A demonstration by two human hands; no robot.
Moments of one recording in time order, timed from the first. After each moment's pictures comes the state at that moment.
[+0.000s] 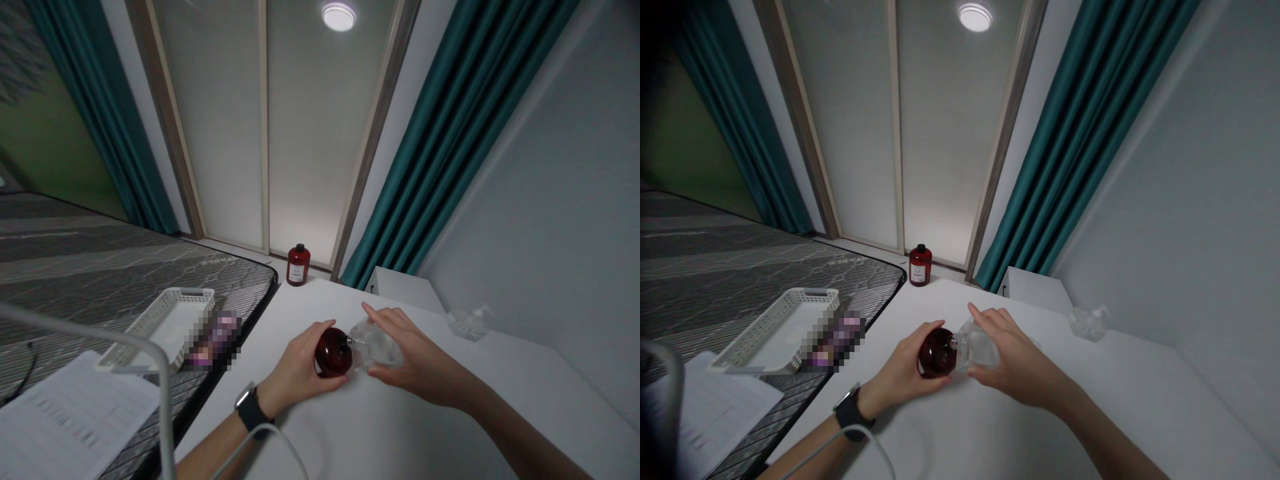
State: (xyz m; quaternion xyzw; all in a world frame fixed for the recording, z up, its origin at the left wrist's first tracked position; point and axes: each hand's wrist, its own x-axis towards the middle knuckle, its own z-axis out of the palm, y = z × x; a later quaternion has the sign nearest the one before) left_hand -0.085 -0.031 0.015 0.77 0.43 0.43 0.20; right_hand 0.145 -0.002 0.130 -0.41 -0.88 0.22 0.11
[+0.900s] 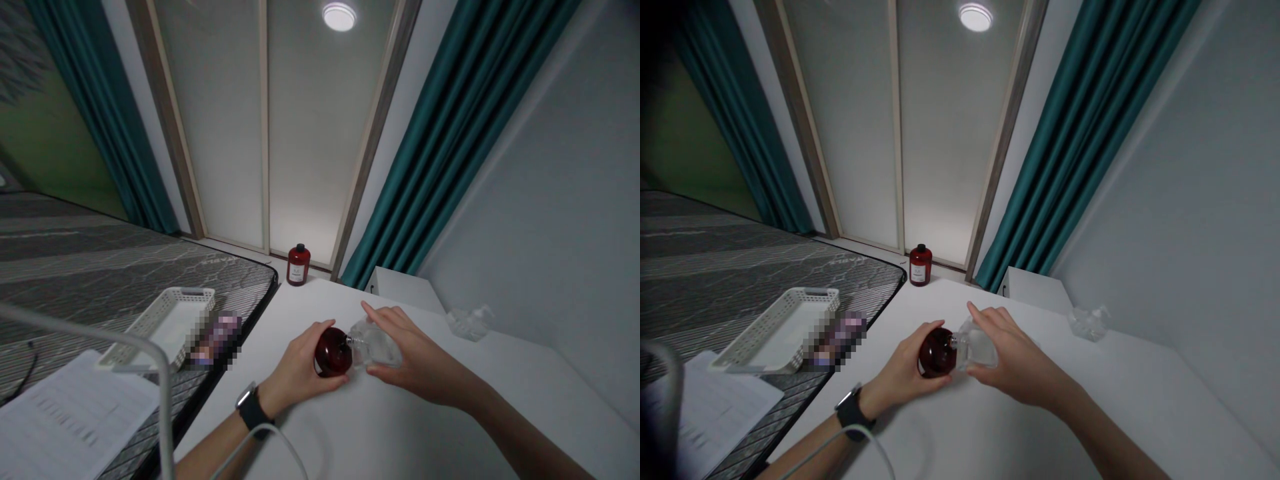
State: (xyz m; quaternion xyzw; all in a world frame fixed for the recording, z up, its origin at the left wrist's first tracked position) left_hand -0.083 -0.031 0.012 0.76 0.43 0.44 0.21; right_hand 0.143 -0.002 0.132 -0.40 -0.89 0.19 0.11
